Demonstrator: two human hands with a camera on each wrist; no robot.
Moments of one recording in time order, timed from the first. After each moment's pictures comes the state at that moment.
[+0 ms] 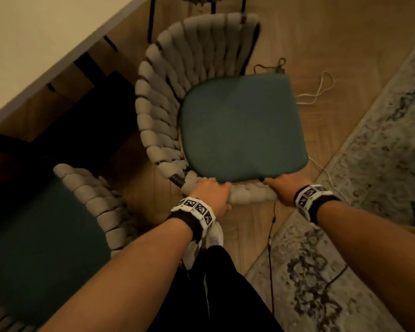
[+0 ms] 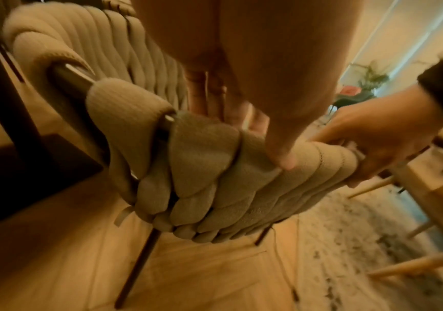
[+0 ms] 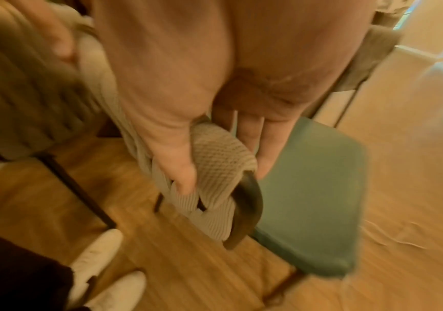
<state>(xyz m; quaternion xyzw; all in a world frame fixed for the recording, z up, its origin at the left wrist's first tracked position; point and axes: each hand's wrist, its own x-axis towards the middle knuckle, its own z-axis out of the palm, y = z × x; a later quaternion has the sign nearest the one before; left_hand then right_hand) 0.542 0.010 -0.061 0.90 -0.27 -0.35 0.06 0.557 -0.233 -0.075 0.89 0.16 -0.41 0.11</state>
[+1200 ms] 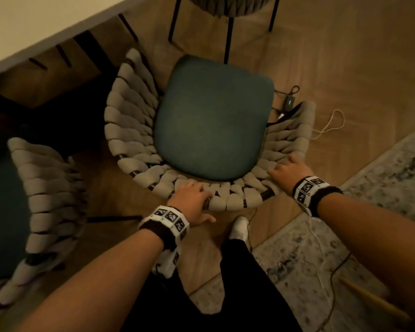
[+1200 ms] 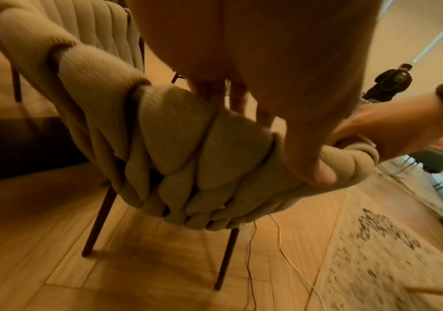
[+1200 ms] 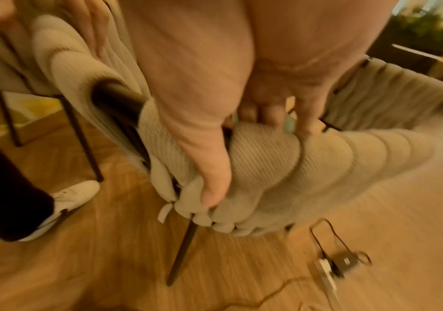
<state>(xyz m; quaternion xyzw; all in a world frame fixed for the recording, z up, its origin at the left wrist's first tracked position) 0.578 -0.123 -0.062 0.92 -0.11 -0.36 0.12 0.697 -0.394 -0.065 0.85 0.35 -0.27 0.27</state>
